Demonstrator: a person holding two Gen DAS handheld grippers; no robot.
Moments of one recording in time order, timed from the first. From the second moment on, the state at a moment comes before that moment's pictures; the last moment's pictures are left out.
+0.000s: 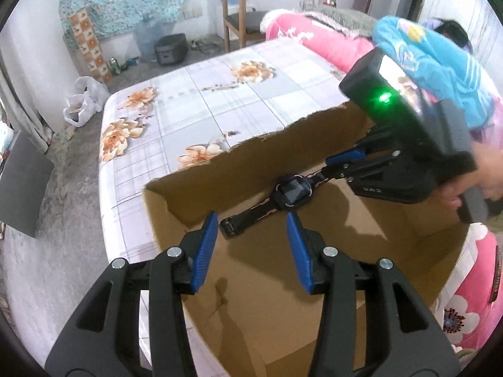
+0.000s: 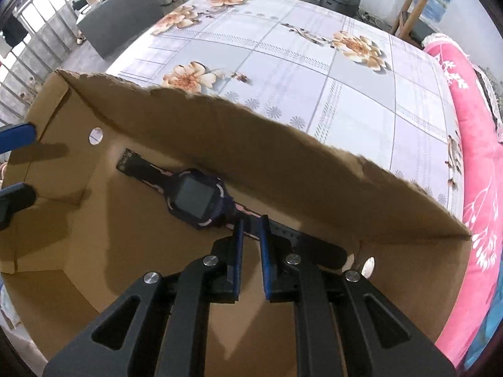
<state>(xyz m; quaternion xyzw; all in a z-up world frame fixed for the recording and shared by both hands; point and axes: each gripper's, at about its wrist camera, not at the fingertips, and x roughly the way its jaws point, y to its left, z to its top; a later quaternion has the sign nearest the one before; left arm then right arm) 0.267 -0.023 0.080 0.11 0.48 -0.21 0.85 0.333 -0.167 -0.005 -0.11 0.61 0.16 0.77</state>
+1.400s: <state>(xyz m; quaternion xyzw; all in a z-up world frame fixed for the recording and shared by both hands) 0.043 0.012 -0.011 0.10 0.47 -0.18 0.86 0.054 -0.189 -0.002 0.03 0.56 0.12 0.82</state>
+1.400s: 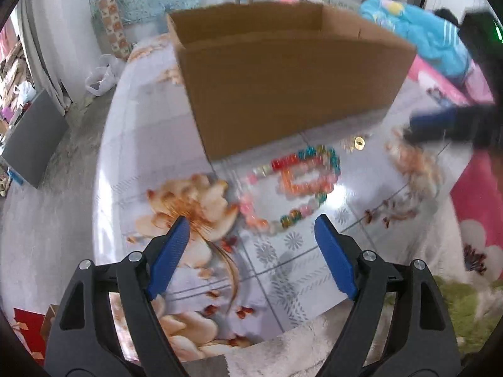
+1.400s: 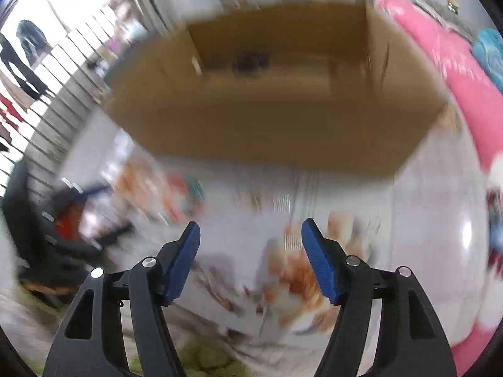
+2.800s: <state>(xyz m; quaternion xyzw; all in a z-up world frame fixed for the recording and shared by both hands) 0.049 0.012 -0.020 0.11 0.41 -0.21 0.88 0.039 -0.136 0.005 0.04 0.47 0.20 0.86</state>
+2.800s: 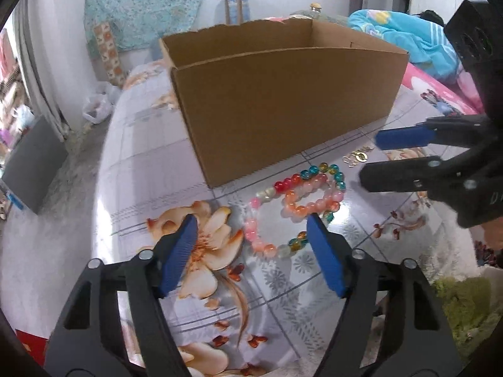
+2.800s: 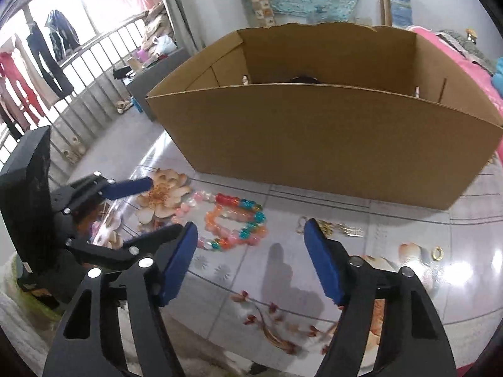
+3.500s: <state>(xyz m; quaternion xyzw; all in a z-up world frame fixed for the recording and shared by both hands) 0.075 0.003 -0.035 0.11 0.46 -0.20 0.86 0.075 -0.126 -0.025 0.04 0.53 0.19 0.83</state>
